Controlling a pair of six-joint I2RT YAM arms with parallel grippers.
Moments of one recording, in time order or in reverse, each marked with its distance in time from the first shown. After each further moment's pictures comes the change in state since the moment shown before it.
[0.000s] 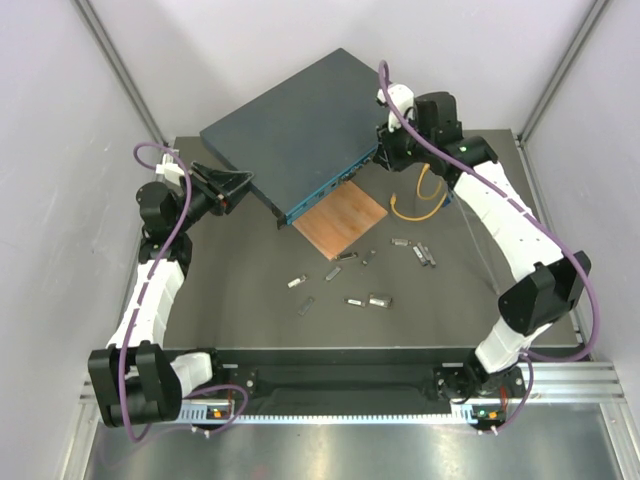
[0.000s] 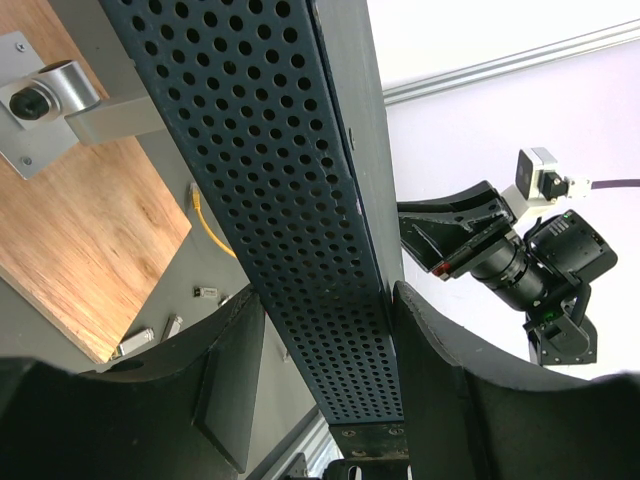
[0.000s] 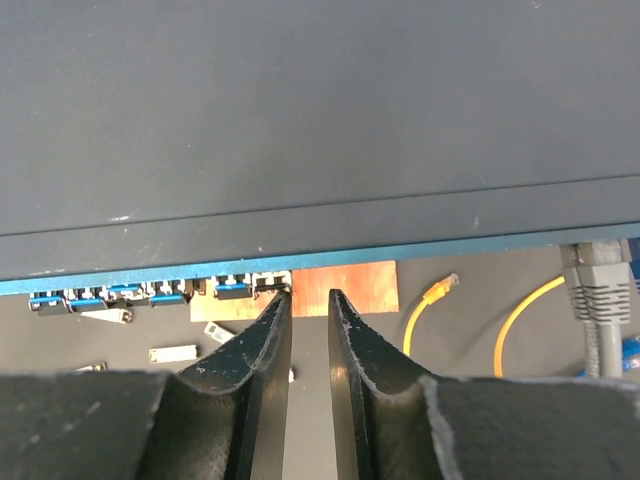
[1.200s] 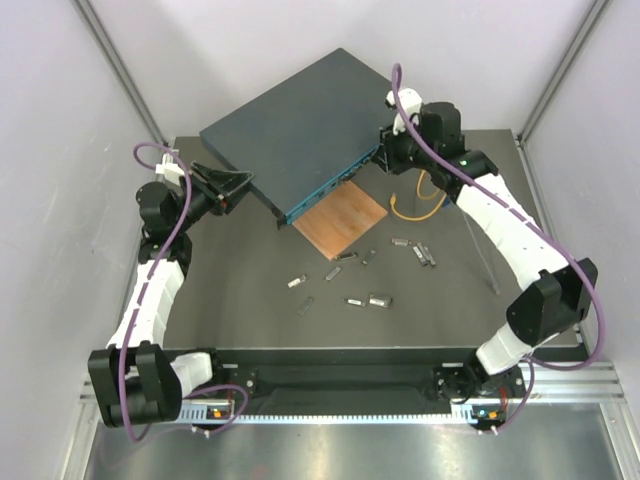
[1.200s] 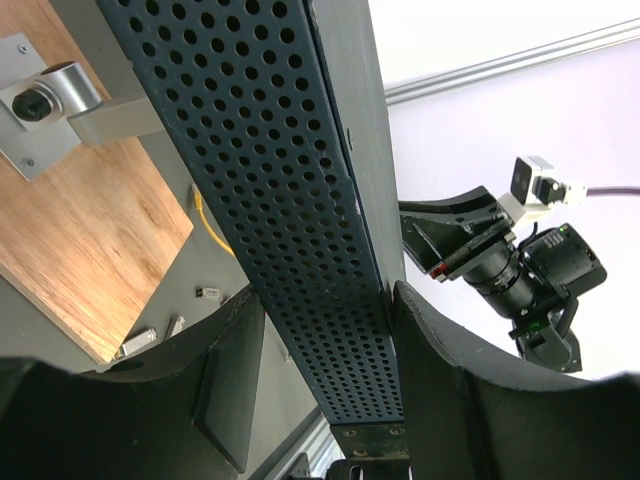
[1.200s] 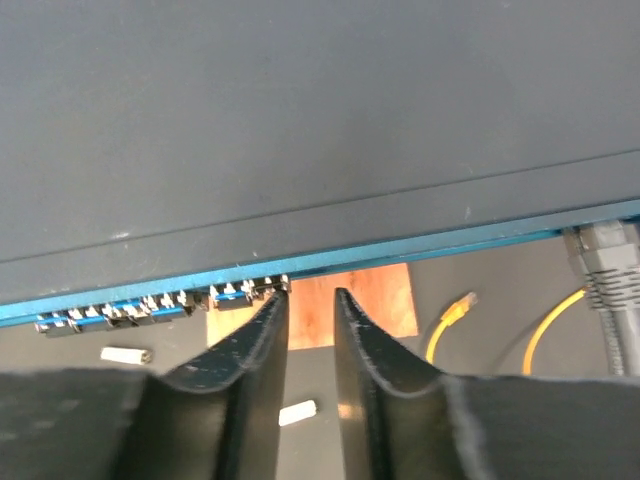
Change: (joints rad) left arm 0.001 0.000 0.000 -0.001 0.000 0.007; right arm 0.000 -0.066 -0.154 0.190 0.002 0.128
